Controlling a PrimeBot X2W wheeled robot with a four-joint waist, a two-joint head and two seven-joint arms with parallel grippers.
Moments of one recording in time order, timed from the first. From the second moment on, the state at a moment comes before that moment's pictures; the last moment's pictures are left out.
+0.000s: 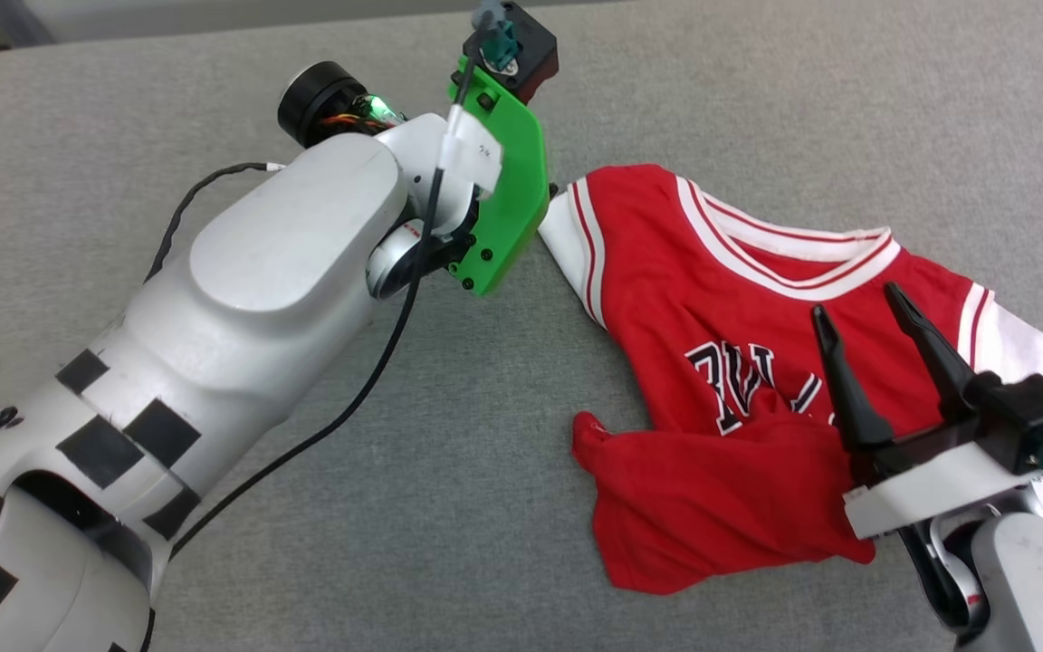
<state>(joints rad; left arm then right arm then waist) -1.22 0.31 -1.07 0.55 -0.87 -0.13 0.57 -0.17 -0.26 0.18 0.05 0.27 0.13 -0.25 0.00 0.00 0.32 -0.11</state>
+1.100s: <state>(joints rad) -1.29 0.38 -1.28 0.48 -0.91 -0.13 0.48 -0.25 -0.19 0.18 0.07 0.22 0.13 -0.25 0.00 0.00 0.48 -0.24</state>
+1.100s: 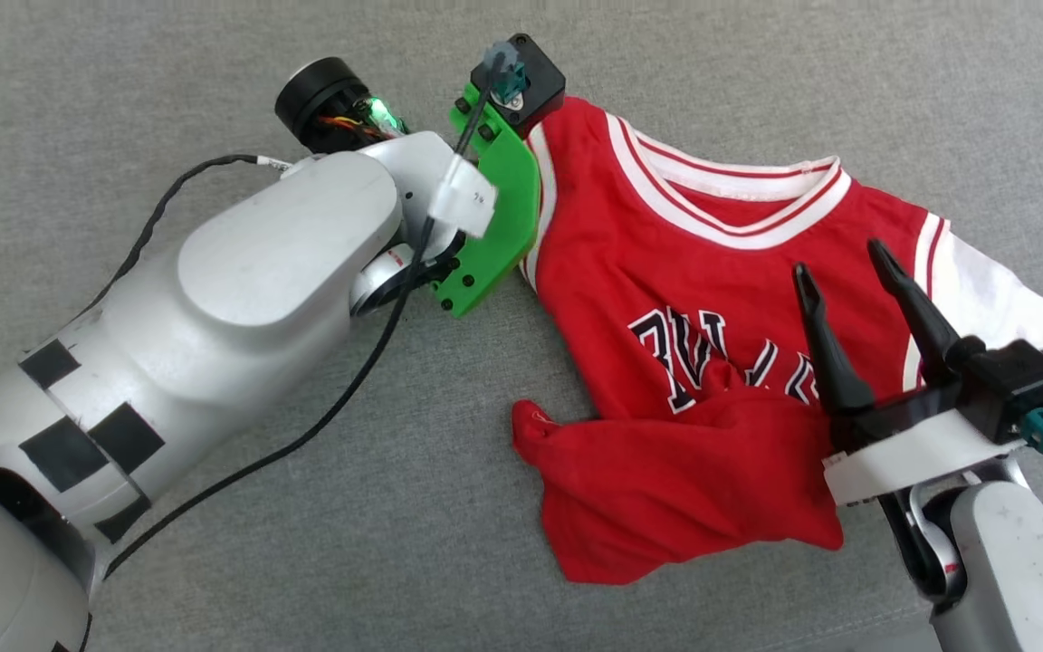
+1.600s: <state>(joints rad) -1.11 0.69 -1.24 0.35 -0.97 -0.06 0.25 -0.11 -0.20 0.10 0.08 0.21 0.13 -0.26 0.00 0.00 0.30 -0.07</state>
